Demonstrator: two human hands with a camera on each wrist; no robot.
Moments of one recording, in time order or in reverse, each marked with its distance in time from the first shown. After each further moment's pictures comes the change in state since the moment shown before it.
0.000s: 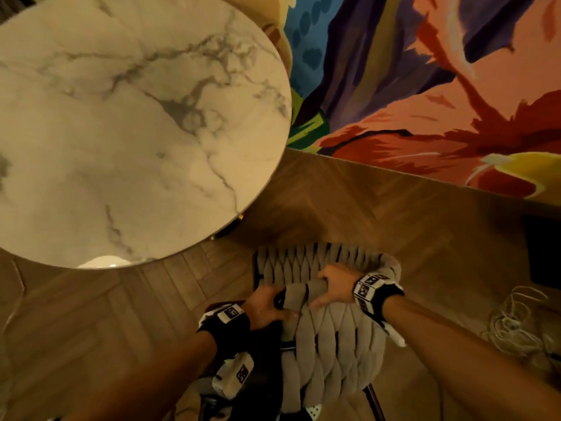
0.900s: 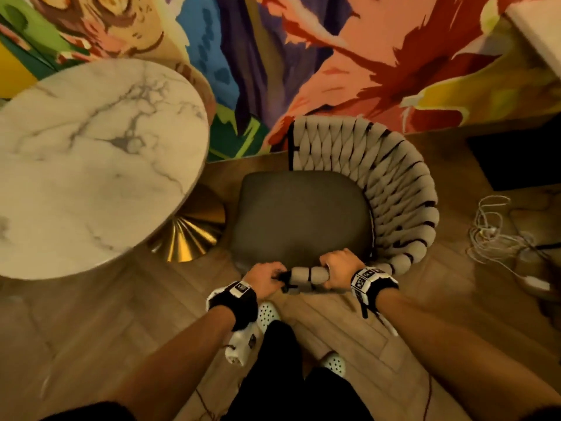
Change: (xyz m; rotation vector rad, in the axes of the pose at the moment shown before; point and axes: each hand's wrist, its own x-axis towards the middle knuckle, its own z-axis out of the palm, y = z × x) left_hand -0.045 0.041 0.123 0.561 0.053 0.068; right_hand -0.159 0.049 0.160 0.043 0.430 0.118
